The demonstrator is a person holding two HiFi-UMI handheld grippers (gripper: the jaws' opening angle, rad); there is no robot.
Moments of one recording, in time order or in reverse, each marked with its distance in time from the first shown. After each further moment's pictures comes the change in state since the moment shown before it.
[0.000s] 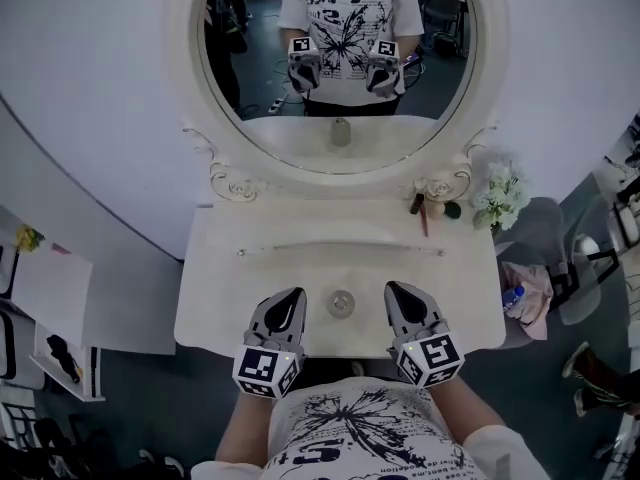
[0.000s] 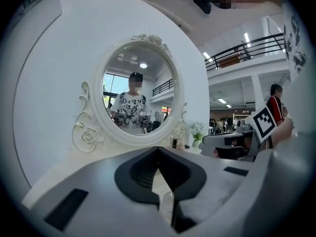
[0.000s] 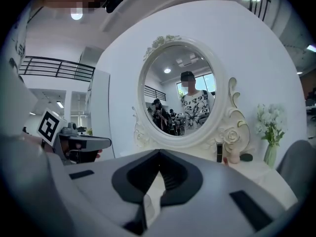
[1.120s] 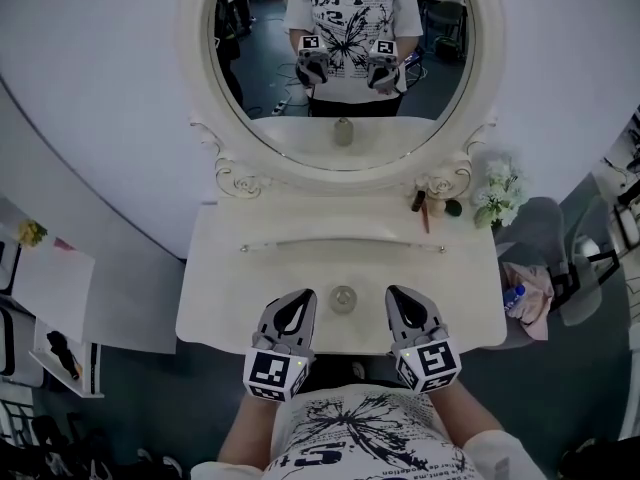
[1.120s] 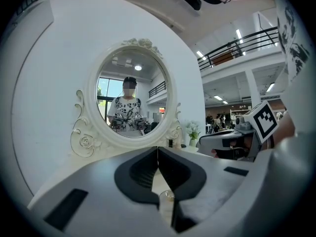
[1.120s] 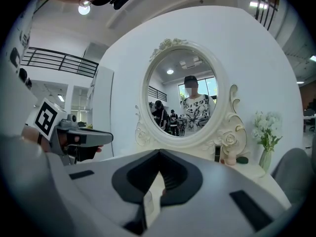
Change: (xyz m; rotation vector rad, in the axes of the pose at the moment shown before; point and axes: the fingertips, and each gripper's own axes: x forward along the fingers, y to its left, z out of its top) left arm -0.014 -0.023 0.006 0.073 -0.010 -0.017; right arm -0.017 0.017 -0.003 -0.064 -0.001 -0.025
